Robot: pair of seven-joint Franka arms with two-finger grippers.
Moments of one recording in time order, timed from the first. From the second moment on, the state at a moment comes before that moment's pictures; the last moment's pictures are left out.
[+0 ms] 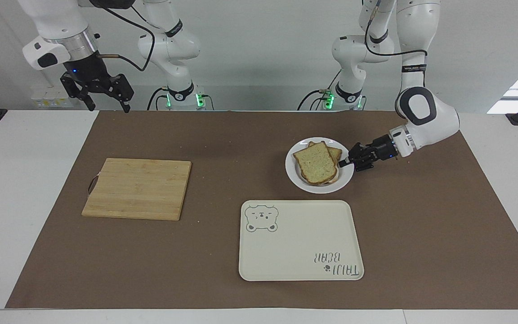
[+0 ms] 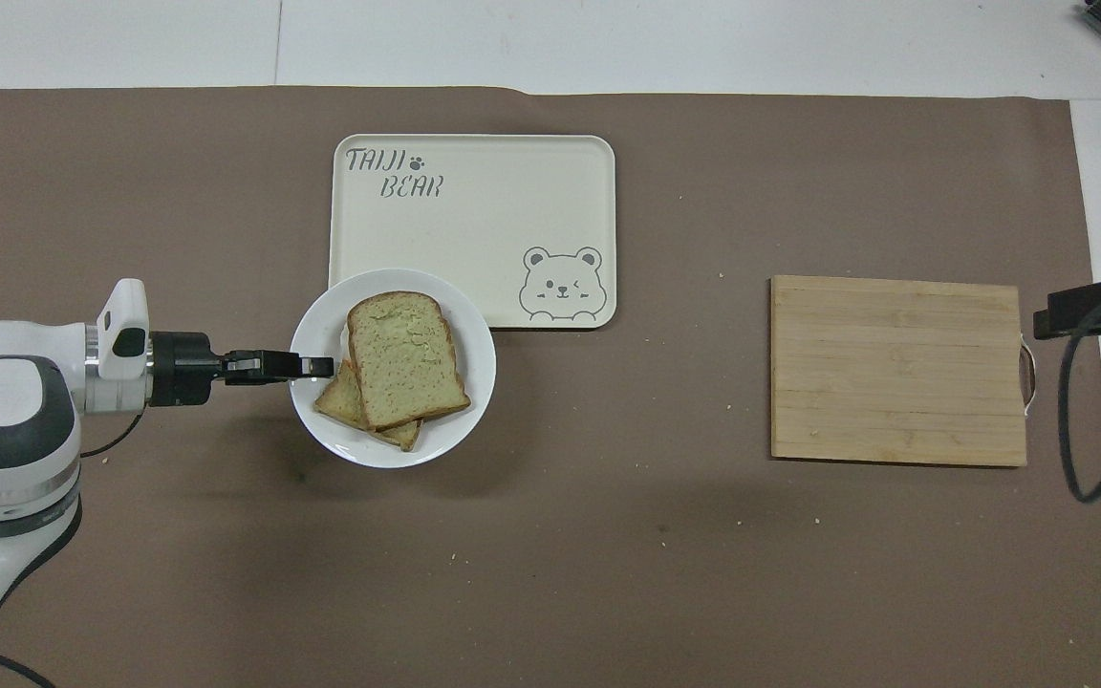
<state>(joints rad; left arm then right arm) -0.09 0.10 0.08 -2.19 -1.12 1.99 0.71 0.07 -0.06 -0.12 -1.57 0.00 1.53 0.05</state>
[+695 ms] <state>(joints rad) -0.09 0.36 0.04 -1.84 -1.06 2.05 0.45 0.07 -0.06 -0.11 -1.57 0.00 1.53 -0.03</state>
